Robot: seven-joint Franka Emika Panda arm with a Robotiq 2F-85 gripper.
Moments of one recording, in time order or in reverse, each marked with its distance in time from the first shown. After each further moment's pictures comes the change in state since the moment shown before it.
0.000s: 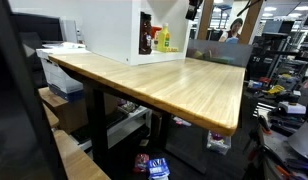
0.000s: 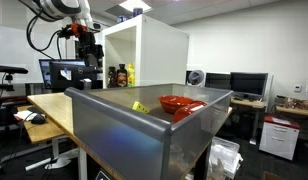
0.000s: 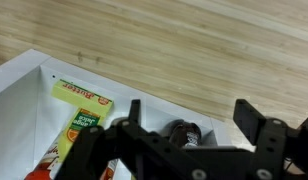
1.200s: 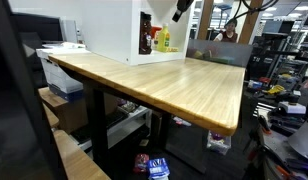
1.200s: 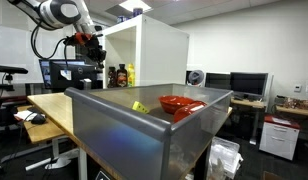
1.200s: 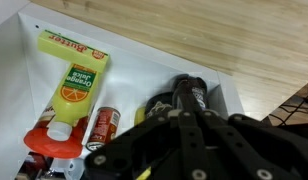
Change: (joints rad) arm -0.011 0.005 0.001 -0.094 0.013 0.346 0.008
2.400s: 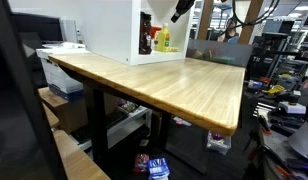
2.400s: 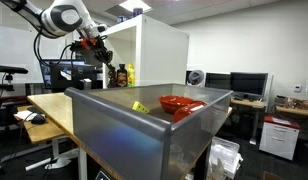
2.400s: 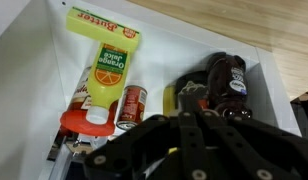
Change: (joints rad) arm -0.078 -0.007 0.002 -0.098 -0.040 0.260 0.000
